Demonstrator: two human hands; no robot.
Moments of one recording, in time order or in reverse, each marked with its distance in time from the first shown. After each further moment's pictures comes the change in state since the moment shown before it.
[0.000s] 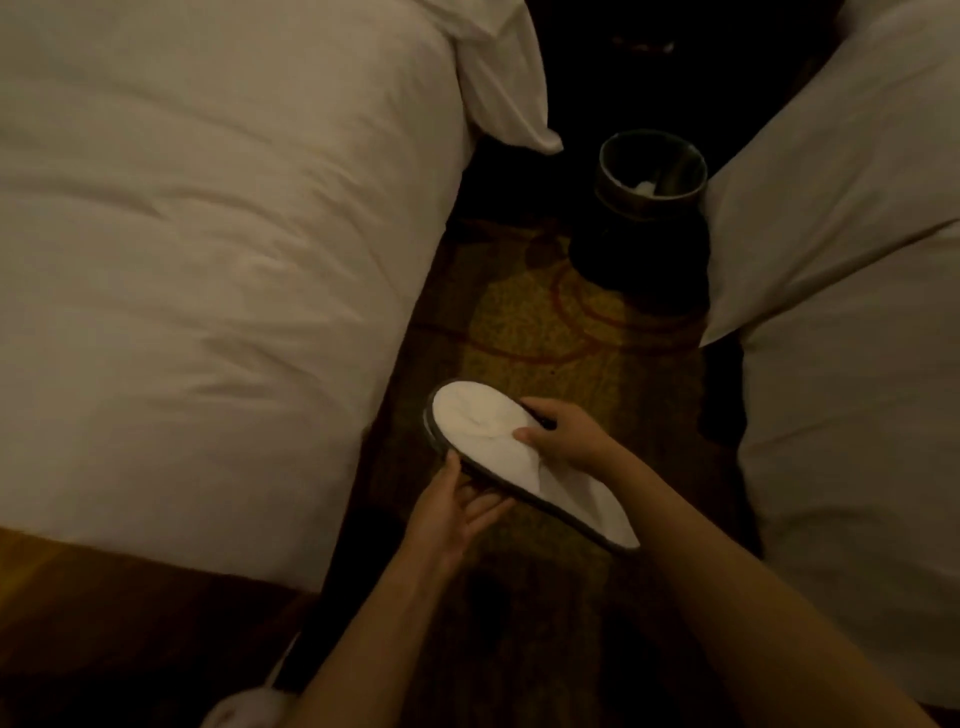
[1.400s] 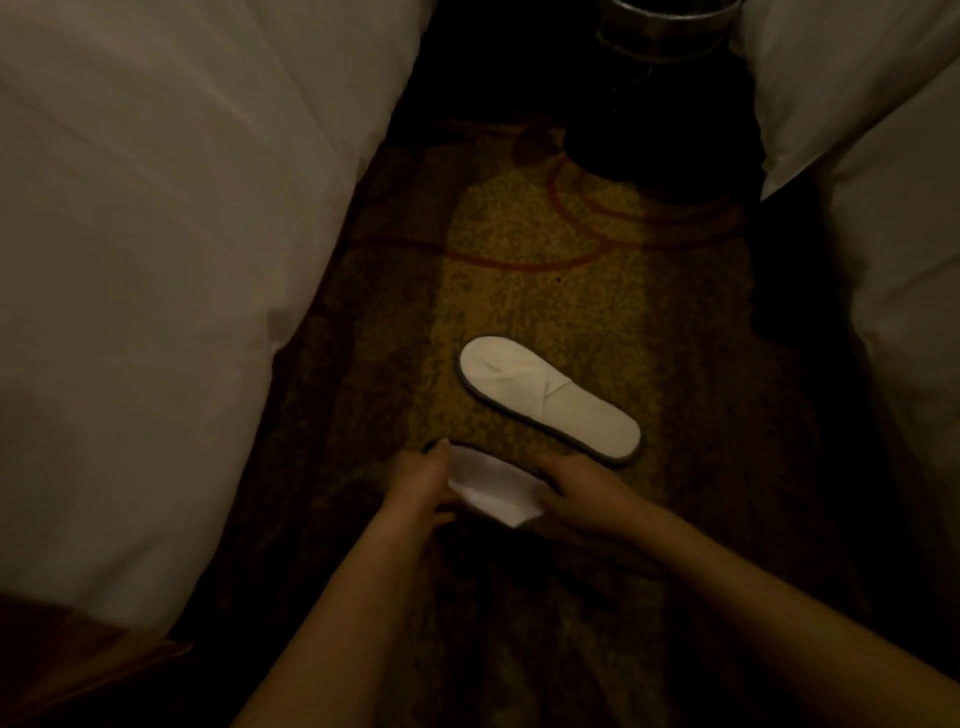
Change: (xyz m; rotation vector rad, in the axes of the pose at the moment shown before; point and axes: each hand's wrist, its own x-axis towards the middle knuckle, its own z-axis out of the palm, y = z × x) left_hand 0.142 -0.082 -0.093 0.647 0.359 -0.035; right_hand 0.012 0.169 0.130 -0.439 -0.106 -0.097
